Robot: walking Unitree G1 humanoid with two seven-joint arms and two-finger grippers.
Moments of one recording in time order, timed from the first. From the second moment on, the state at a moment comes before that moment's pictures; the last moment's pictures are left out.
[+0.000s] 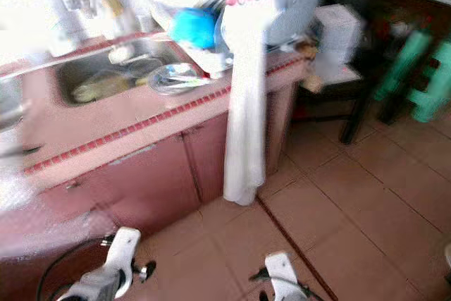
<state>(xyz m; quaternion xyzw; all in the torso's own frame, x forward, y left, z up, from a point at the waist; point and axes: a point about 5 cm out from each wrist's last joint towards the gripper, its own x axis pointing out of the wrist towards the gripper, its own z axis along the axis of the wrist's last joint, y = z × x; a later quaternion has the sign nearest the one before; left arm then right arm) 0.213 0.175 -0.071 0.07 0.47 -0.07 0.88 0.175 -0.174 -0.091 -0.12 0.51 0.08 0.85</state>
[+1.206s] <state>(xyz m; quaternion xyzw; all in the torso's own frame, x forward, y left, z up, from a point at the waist) 0.201 0.160 -0.077 0.04 0.47 -0.14 0.87 0.179 -0.149 -0.090 -0.15 0.50 0.16 0.84</state>
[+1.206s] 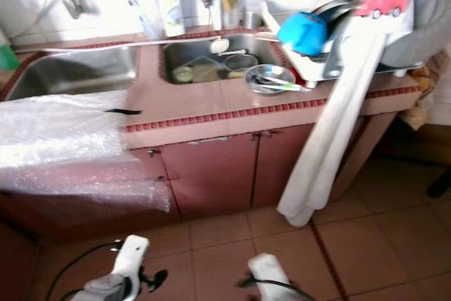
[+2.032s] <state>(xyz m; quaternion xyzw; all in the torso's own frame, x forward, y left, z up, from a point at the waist) 0.203 0.160 -0.076 0.04 0.47 -0.14 0.87 0.178 -0.162 -0.090 -0.17 0.50 0.16 0.83</state>
